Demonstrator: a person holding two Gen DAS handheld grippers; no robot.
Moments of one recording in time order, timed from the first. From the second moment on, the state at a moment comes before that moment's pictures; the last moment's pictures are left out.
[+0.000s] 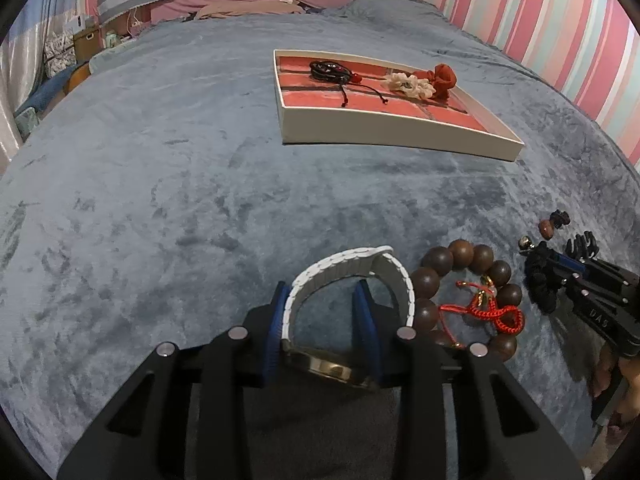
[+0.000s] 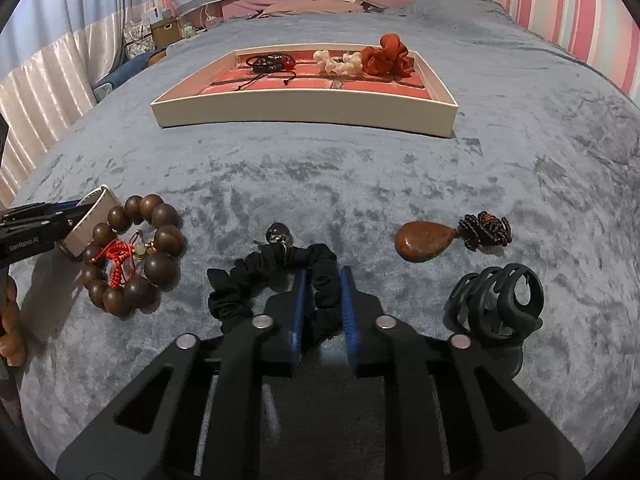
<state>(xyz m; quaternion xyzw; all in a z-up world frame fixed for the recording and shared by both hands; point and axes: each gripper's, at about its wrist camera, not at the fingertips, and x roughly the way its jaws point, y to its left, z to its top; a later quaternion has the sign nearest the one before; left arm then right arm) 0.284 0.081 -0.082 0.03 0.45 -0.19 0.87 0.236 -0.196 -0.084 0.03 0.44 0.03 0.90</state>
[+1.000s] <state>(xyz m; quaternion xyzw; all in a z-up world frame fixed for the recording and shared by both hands) 0.263 0.080 -0.034 0.06 0.37 -0.12 0.92 0.231 -0.203 -0.036 0.03 0.37 0.05 0.93</state>
